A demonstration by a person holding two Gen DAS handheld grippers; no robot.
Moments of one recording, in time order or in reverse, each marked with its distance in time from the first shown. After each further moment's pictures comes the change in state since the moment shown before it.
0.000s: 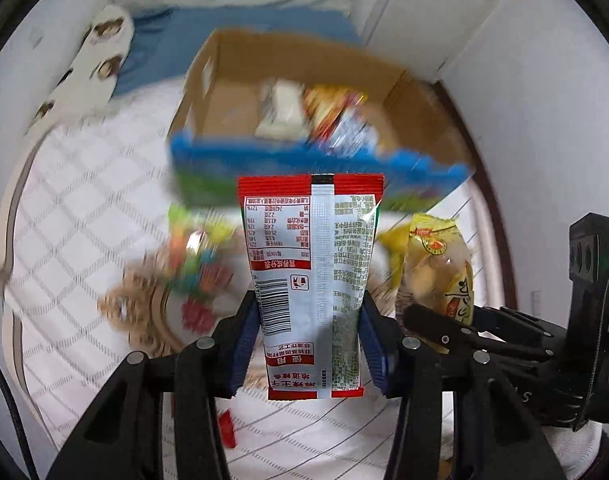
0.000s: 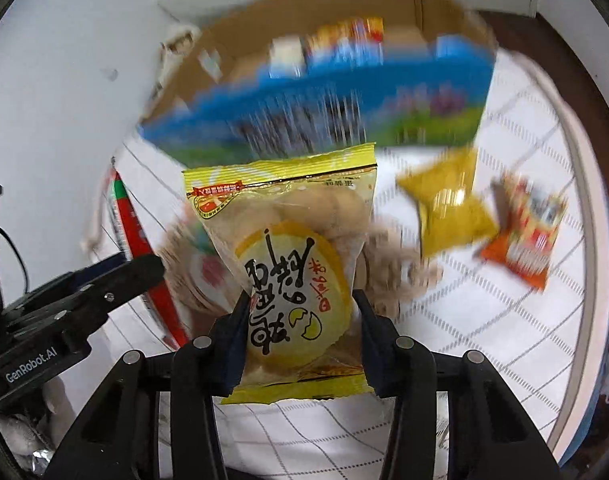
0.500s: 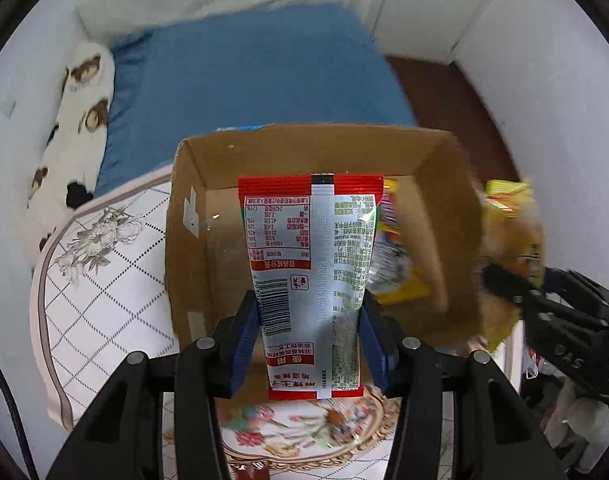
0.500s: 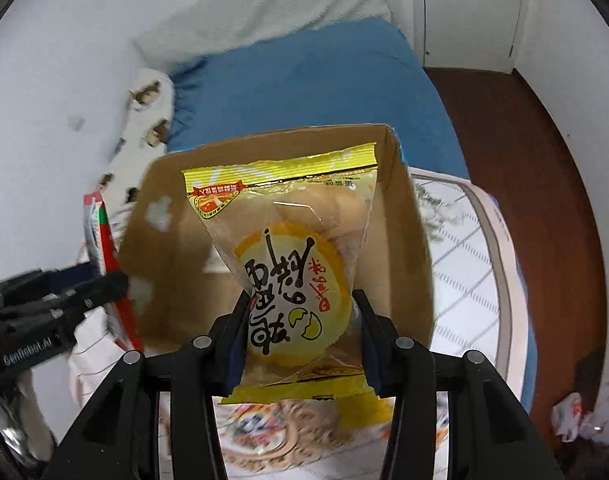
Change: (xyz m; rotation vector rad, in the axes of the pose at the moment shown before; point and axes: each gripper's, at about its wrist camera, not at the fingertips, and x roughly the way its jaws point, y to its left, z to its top) left arm 0.081 0.010 0.228 0.075 0.130 0.130; right arm 0.013 0.022 0.238 -0.023 -0.097 -0.205
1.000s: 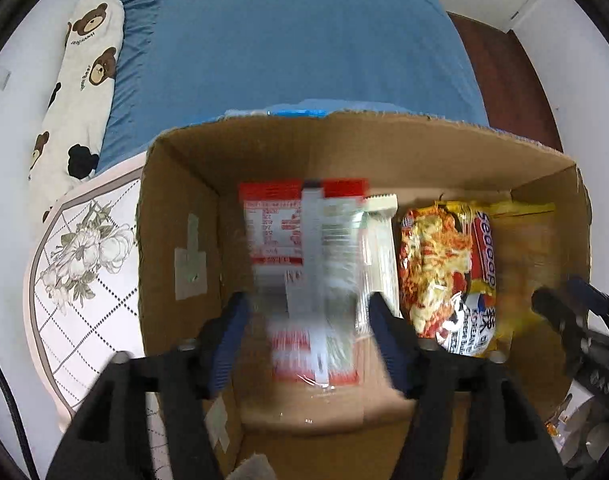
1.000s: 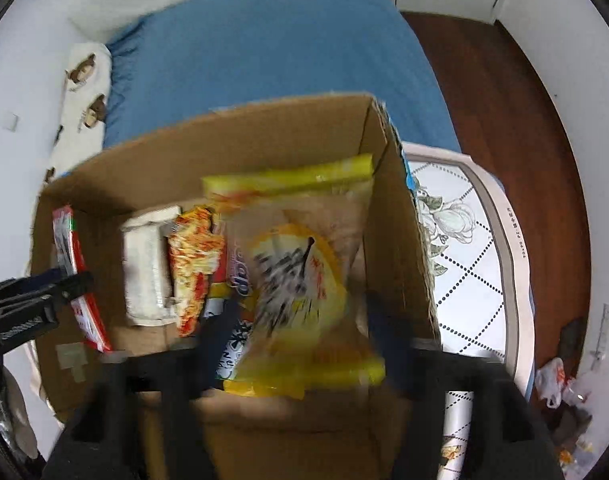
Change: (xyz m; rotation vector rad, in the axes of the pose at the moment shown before) left arm 0.105 0.040 0.064 -0.073 0.183 0.100; right arm 0.133 -0.032 0.071 0.081 0.217 -0.104
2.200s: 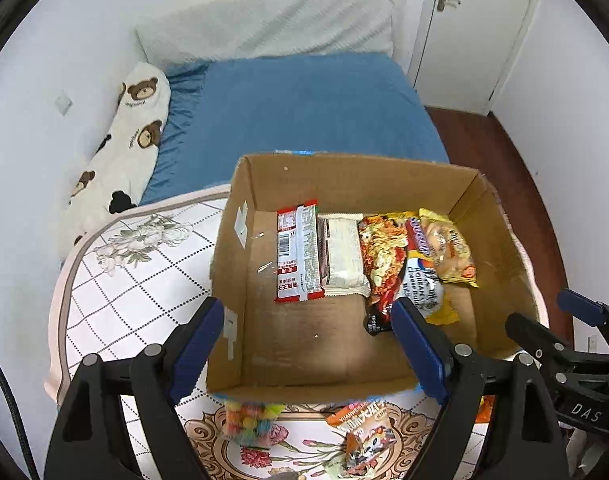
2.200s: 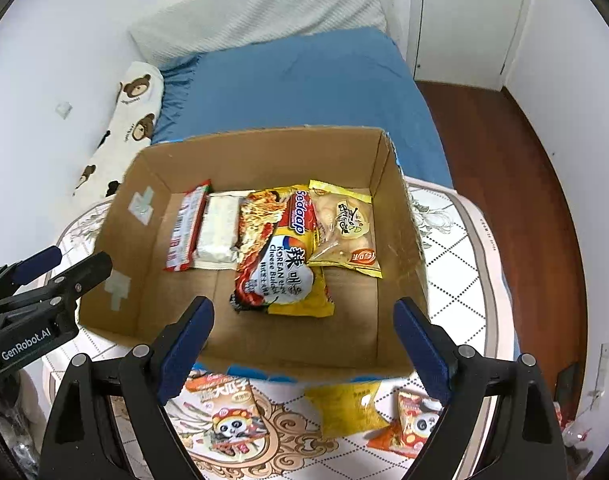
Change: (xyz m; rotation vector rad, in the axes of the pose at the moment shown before) left arm -0.116 -0.011 -0.150 -0.031 -0.448 0.014; right arm -0.114 0.026 -0.125 -0.132 -0.287 0.028
